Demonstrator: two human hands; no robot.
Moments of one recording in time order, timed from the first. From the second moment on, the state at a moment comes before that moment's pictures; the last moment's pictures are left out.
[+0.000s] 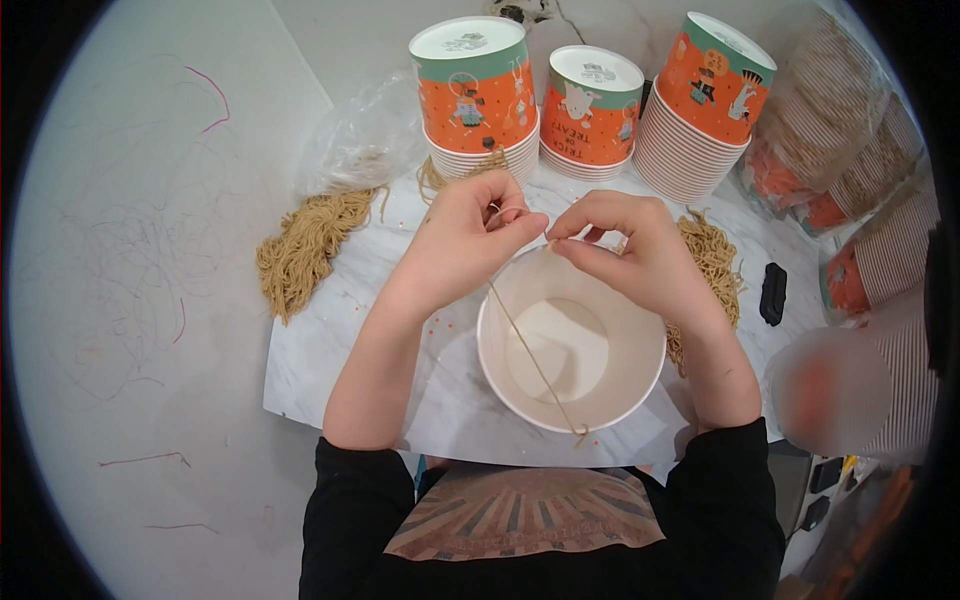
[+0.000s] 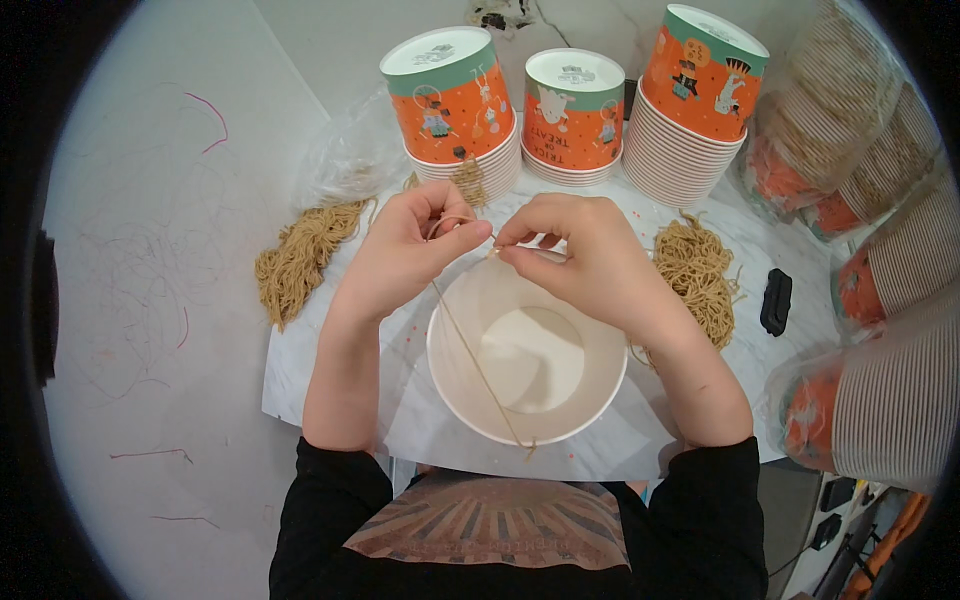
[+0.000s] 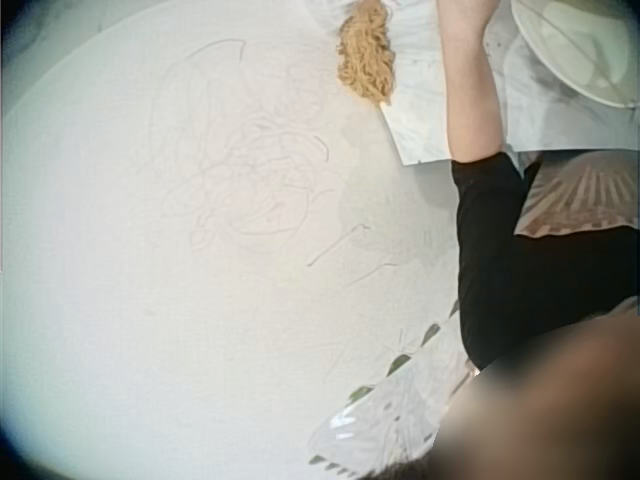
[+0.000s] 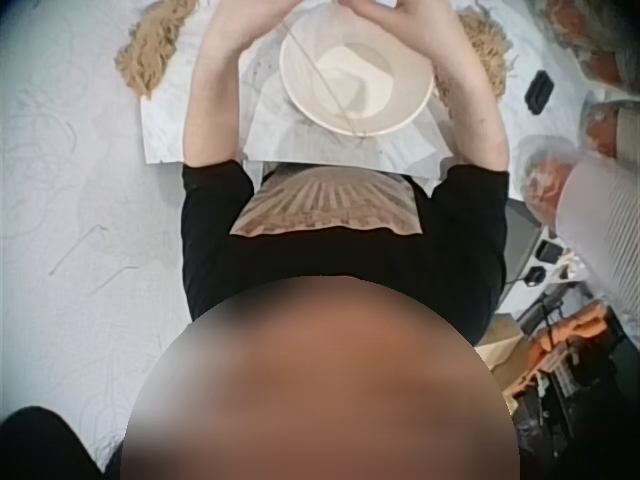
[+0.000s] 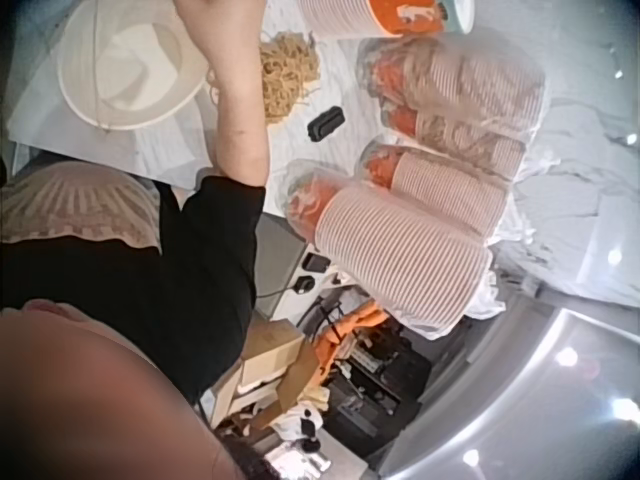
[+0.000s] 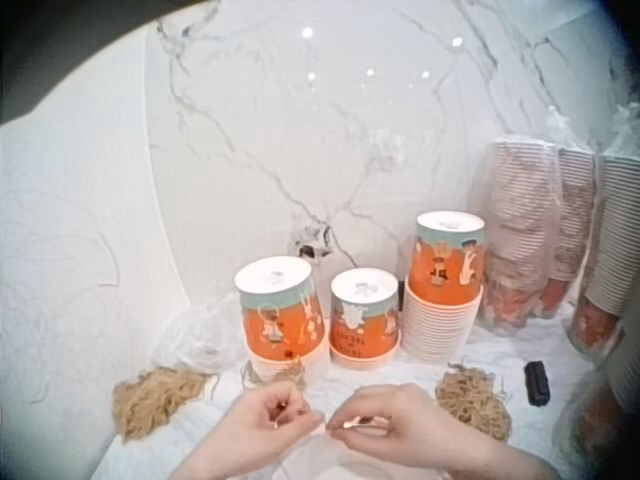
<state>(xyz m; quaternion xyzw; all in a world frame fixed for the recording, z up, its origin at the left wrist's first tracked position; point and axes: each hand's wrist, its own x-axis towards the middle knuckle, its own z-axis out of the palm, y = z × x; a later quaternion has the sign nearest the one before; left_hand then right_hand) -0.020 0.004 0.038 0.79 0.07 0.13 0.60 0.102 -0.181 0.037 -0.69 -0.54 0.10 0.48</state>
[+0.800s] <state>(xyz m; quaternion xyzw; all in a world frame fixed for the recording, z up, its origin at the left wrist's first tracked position) -0.014 -0.003 0.030 0.86 0.05 0.19 0.47 0.101 -0.179 0.032 -0.71 -0.52 0.05 0.47</state>
